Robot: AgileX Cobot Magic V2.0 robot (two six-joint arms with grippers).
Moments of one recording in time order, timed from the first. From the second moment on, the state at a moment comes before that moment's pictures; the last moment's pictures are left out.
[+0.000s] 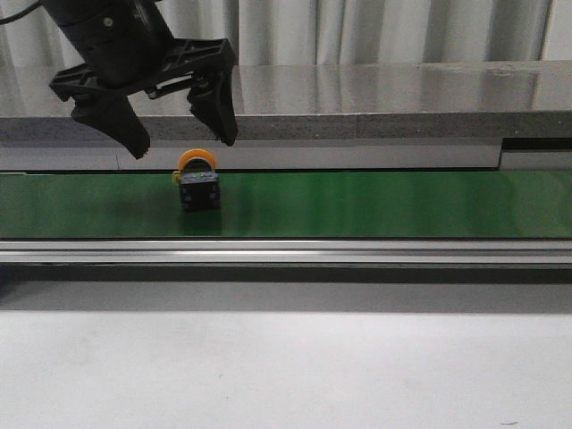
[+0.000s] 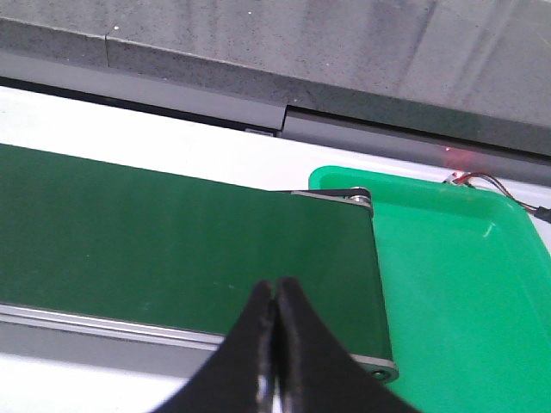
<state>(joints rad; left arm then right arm) -0.45 1.79 -1.40 -0.13 0.66 -0.06 -0.07 0.53 -0.42 0.06 0.31 -0.19</state>
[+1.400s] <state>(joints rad) -0.42 1.66 -1.41 0.15 0.86 -0.20 -0.07 0.53 -0.42 0.06 0.31 -0.19</state>
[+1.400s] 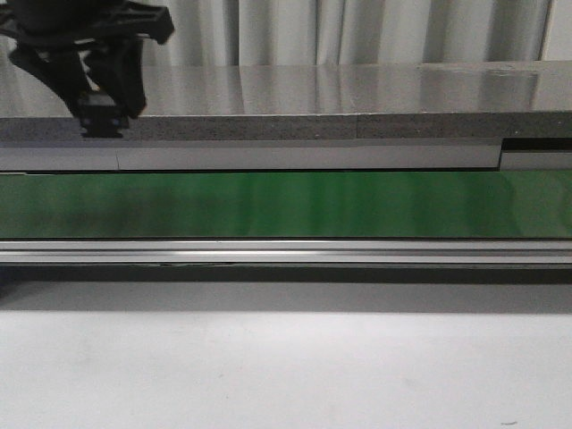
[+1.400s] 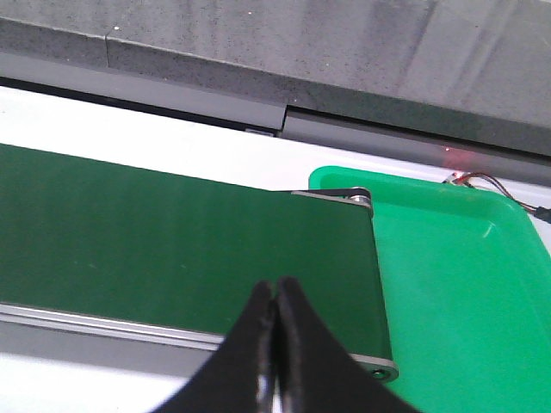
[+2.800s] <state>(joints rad) 0.21 1.81 -1.26 0.17 0.70 0.04 -0.07 0.53 -0.42 0.06 0.31 -0.19</state>
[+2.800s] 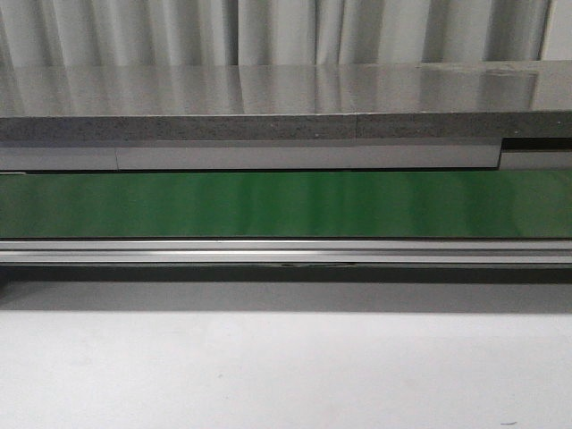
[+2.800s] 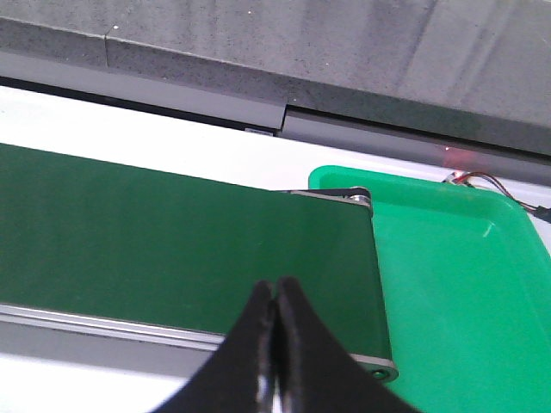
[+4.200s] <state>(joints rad) 0.21 1.59 -1.24 0.08 0.63 0.07 -0.07 0.53 -0.42 0.06 0.31 -0.19</state>
